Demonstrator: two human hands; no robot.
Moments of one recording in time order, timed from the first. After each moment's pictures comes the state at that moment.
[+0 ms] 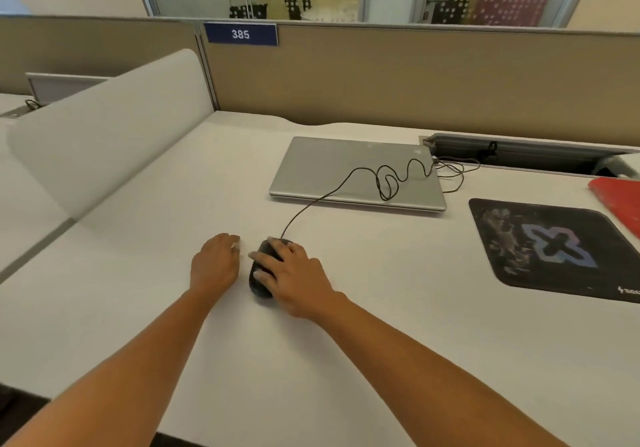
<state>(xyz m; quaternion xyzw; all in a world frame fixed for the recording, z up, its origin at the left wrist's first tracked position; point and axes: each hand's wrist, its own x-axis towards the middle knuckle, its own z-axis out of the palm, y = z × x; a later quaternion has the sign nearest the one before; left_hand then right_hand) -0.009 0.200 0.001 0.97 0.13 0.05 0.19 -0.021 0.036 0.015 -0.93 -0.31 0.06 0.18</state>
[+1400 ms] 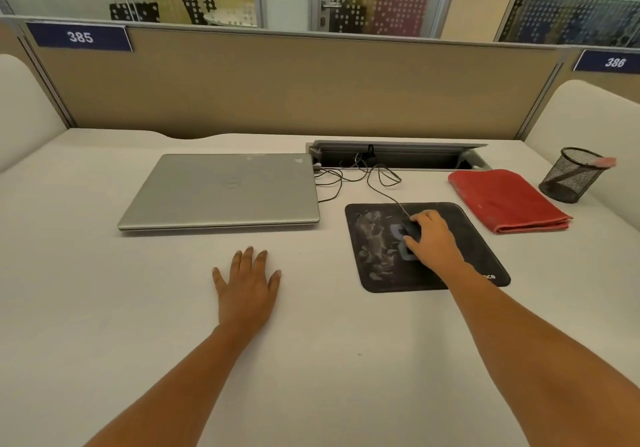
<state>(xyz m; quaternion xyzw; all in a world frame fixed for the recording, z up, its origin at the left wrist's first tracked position) 0.030 -0.050 -0.027 0.99 -0.01 0.02 0.13 0.058 -0.366 0.020 -0.97 0.09 -0.08 0.20</state>
